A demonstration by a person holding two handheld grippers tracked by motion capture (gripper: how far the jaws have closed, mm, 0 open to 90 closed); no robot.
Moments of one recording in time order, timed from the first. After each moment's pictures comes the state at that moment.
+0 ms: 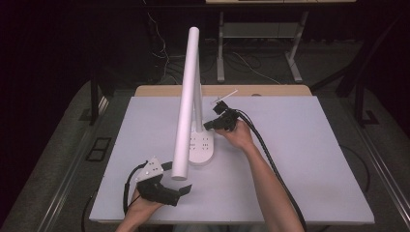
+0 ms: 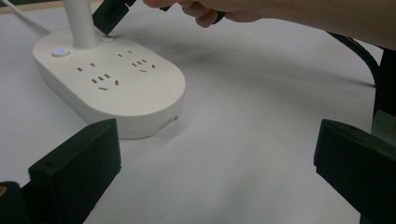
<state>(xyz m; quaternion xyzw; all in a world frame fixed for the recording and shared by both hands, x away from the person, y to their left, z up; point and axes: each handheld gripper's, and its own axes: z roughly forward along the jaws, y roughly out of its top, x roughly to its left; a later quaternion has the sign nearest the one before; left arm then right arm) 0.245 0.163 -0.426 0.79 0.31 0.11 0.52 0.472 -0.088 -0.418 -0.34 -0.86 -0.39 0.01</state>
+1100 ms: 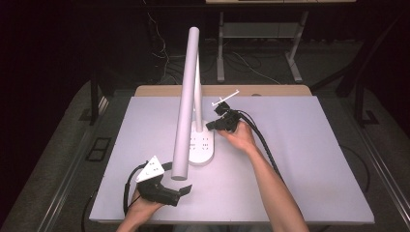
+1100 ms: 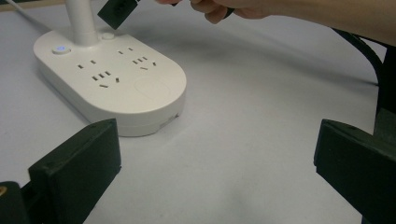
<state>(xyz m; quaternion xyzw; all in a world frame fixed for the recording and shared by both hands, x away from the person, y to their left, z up) 0.244 0.162 -0.426 0.79 0.31 0.11 0.52 0.463 -0.093 -0.411 -0.34 -0.86 -0.38 -0.01</state>
